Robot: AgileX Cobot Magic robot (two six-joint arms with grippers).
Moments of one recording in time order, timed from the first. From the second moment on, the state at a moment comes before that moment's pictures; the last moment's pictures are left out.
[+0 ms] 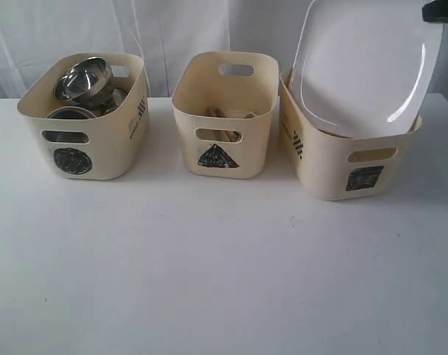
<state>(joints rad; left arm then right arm) 0.08 0.00 0.02 -0.12 0.42 0.26 -0.41 1.97 -1.81 0.90 0.74 -1.16</state>
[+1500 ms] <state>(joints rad) 0.08 0.00 0.02 -0.12 0.42 0.26 -0.25 1.55 -1.71 0.76 0.61 -0.39</state>
